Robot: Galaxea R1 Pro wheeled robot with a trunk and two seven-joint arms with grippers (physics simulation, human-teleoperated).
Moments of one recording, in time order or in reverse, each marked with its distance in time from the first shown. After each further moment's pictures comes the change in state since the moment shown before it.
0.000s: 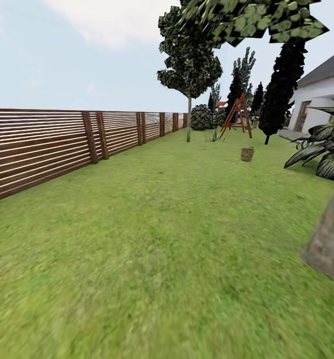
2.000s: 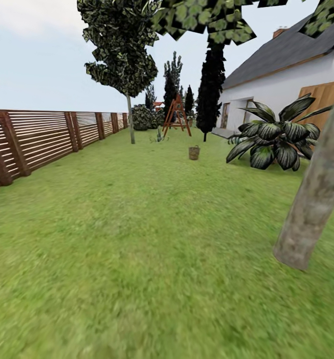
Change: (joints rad) left arm 0.000 0.000 -0.002 0.000 -0.001 -0.018 0.000; right arm 0.000 0.002 0.003 0.000 0.000 0.000 0.000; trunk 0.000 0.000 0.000
